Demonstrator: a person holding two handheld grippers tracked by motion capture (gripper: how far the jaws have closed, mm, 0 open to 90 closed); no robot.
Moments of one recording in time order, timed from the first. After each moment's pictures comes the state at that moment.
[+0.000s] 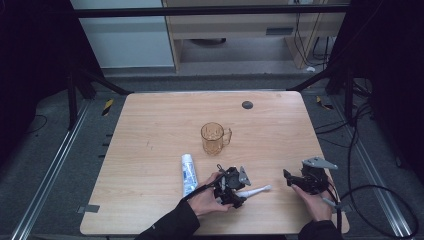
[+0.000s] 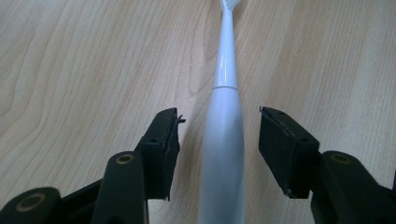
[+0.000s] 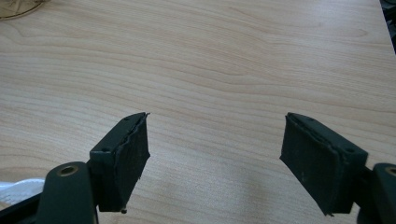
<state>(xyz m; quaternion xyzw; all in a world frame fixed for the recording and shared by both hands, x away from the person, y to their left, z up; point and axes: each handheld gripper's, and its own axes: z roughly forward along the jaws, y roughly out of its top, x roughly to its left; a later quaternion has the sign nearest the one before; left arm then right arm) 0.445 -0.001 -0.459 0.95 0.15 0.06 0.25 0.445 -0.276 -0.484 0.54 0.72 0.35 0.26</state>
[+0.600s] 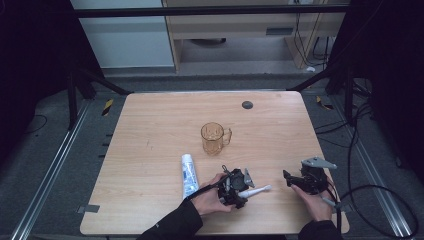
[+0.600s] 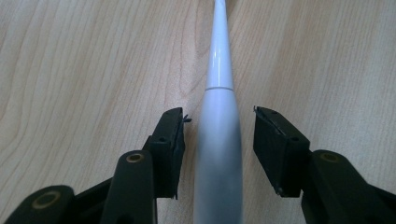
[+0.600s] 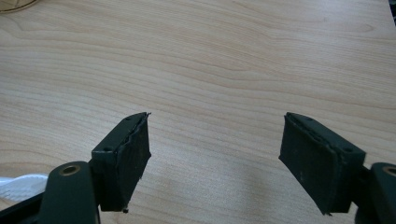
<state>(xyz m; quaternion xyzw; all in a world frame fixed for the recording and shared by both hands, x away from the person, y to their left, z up) 0.446 -0.012 -0.467 0.96 0.13 0.06 0.23 0.446 -0.276 -0.485 0.54 0.72 0.34 0.25</state>
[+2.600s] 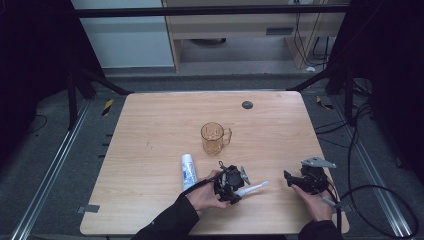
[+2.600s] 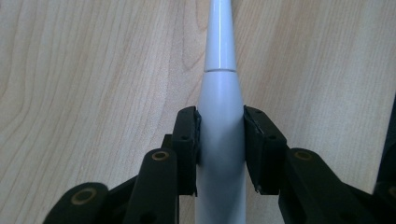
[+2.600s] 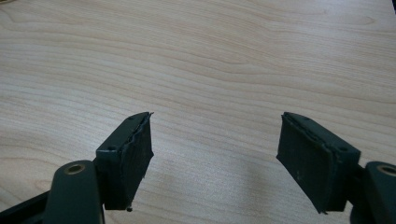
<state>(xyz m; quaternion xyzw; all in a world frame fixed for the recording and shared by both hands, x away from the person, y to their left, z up) 0.453 0.001 -0.455 0.97 0.13 0.02 0.21 0.447 -0.277 -0.487 0.55 0.73 0.33 0.25</state>
